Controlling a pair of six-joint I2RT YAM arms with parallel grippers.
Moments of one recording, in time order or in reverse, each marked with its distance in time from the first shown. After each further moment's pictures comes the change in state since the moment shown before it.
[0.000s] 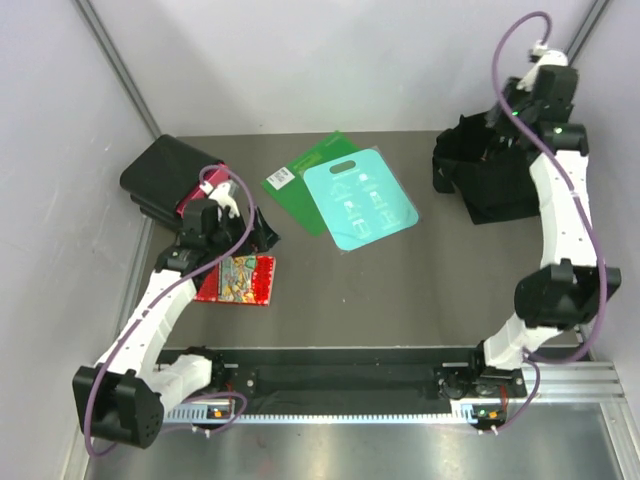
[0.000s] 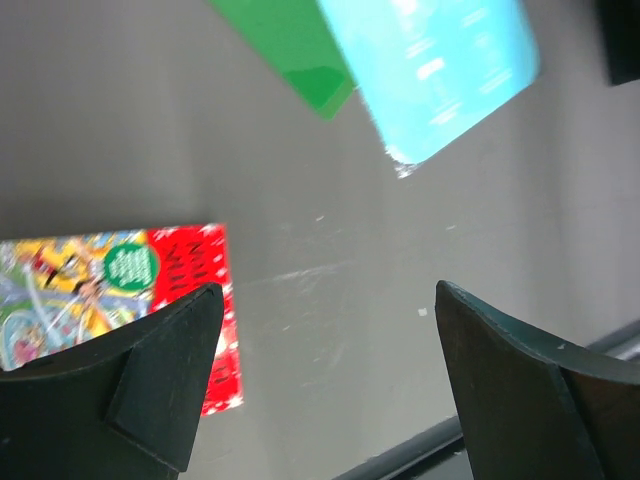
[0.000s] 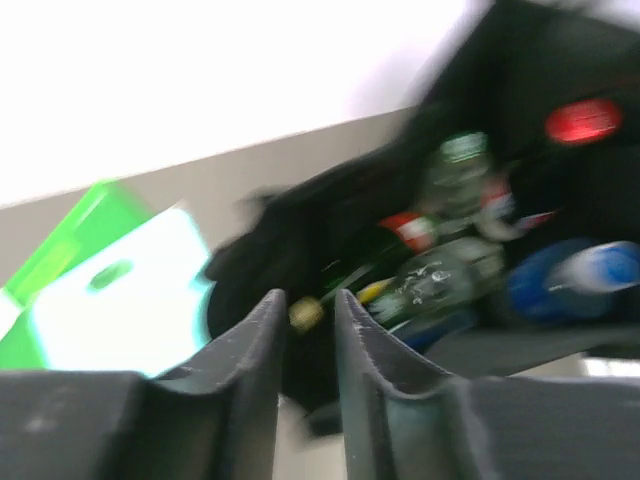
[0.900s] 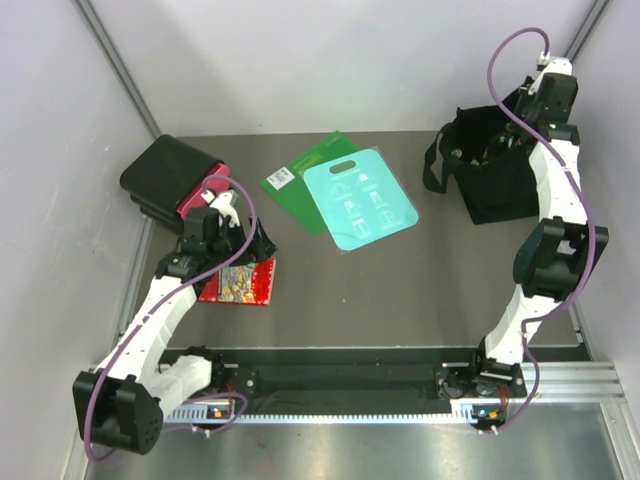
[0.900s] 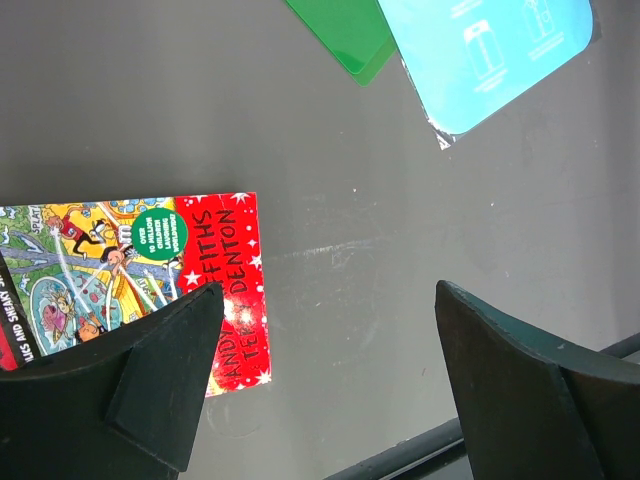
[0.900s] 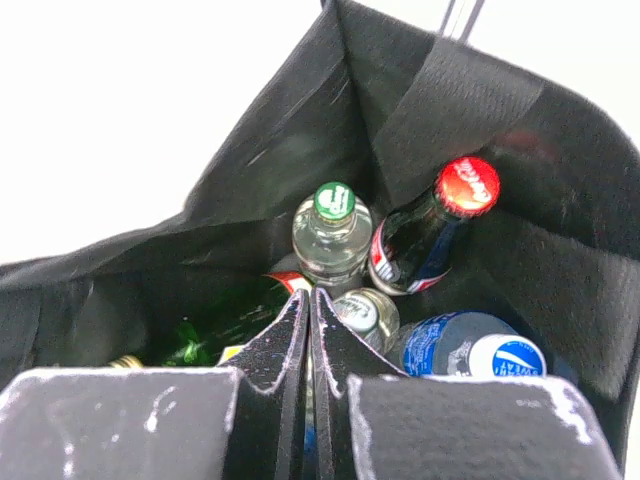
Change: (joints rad) left arm 0.000 -0.025 -0.039 -0.030 -0.028 0.044; right arm -0.085 0.206 -0.015 0.218 0.107 -0.148
